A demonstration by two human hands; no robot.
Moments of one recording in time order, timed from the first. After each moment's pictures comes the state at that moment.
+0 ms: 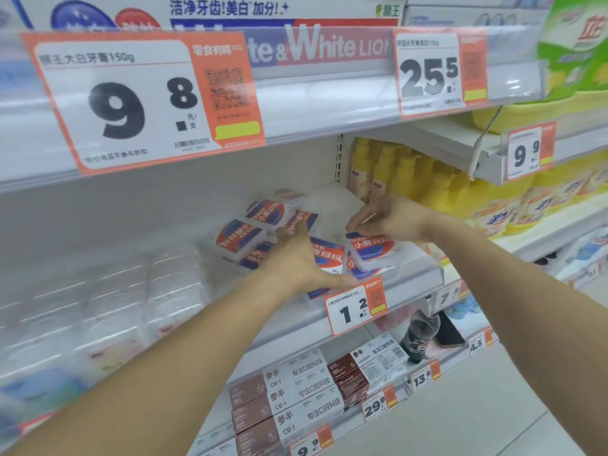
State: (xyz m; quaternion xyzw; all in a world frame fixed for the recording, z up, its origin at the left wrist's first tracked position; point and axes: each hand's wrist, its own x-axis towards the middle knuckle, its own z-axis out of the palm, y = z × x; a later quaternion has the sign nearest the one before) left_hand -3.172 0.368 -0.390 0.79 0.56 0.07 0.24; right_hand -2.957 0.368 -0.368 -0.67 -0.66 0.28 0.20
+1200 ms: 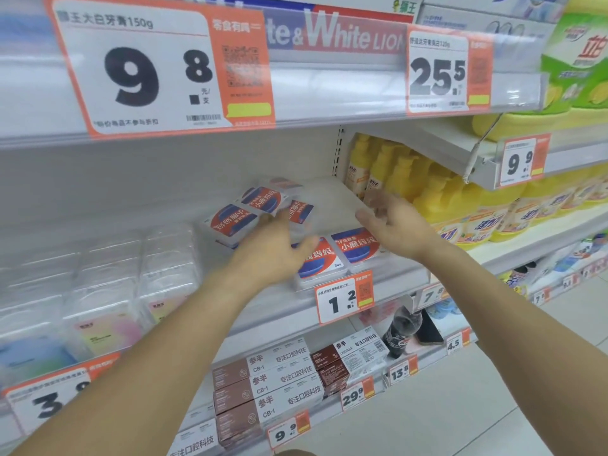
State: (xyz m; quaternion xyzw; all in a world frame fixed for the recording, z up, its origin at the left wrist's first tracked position) left_hand -3.199 0.359 -0.386 0.79 0.53 0.18 0.23; right_hand -2.964 0.340 -0.384 -0.71 -0.64 0.12 0.27
